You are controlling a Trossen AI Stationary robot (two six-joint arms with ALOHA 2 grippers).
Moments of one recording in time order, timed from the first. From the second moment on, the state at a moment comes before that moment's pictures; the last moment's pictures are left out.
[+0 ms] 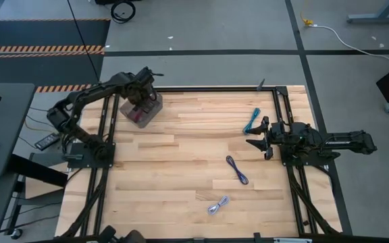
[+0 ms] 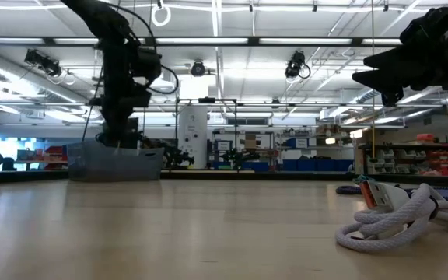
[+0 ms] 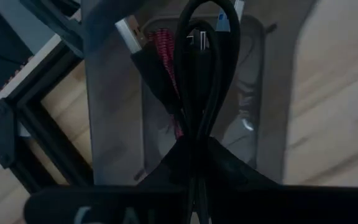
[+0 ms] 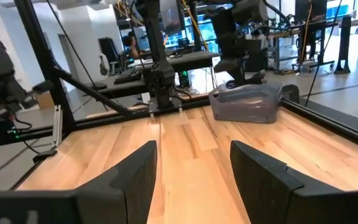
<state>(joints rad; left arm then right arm) 0.81 1.54 1.12 -0.94 -0.22 -0.06 -0.06 0.13 0.01 0.15 0.03 0.17</state>
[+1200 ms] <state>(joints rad) 0.35 1.62 1.35 -0.82 -0.09 -0.18 -0.06 0.13 0.01 0.14 0.00 0.21</state>
